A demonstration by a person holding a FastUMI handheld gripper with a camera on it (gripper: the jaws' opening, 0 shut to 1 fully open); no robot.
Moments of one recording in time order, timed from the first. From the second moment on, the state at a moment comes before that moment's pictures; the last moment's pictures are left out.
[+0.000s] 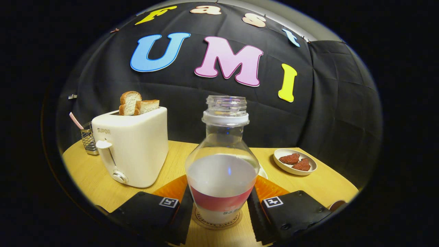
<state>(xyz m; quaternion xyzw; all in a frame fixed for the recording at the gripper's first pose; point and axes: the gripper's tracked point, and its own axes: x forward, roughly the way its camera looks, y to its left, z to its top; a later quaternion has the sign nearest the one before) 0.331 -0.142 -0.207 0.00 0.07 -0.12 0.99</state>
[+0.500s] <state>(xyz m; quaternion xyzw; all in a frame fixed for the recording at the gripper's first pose) 0.330 -0.145 -0.217 0.02 0.08 -0.12 0.99</state>
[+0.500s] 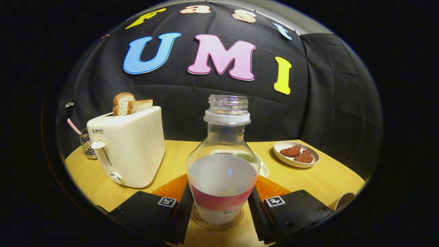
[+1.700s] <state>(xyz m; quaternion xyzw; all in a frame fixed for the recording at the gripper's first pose) 0.113 -0.104 -0.012 0.01 -0.01 -0.08 1.00</state>
